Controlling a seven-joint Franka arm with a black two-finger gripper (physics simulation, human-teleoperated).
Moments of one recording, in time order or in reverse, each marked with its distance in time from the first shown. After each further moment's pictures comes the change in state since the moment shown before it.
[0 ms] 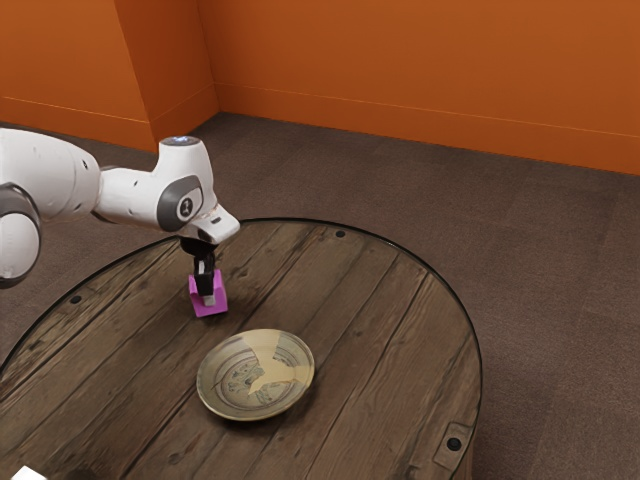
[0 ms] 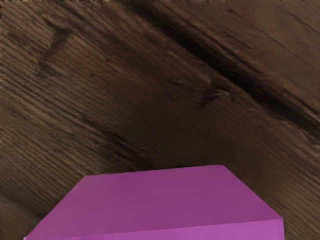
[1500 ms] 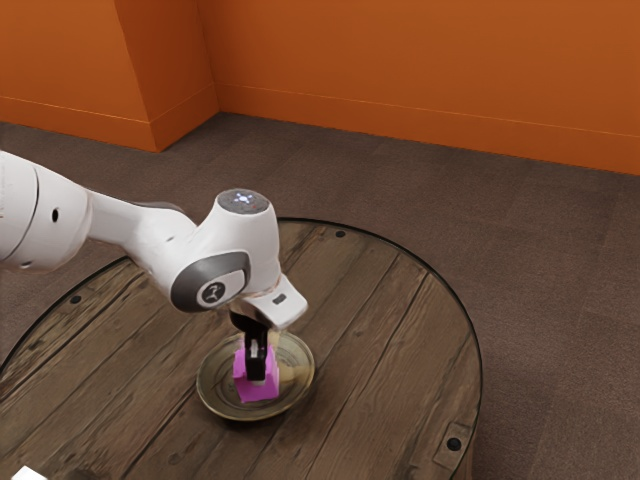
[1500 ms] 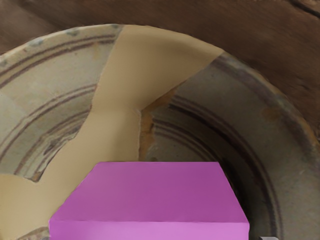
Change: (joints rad) arm -0.416 -0.455 -0.001 -0.595 0.091 0.151 -0.418
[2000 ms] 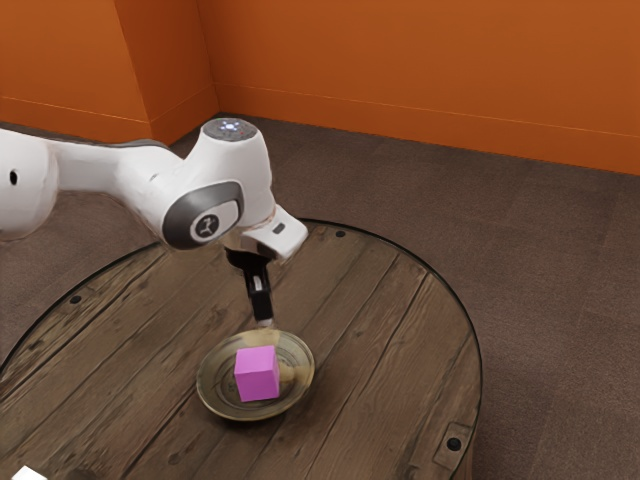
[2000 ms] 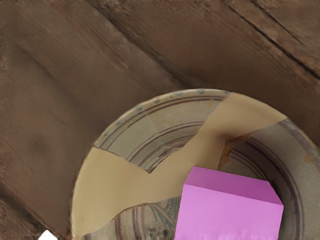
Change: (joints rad) arm -0.006 -0.075 0.031 0.146 -0.011 -0.138 -0.118
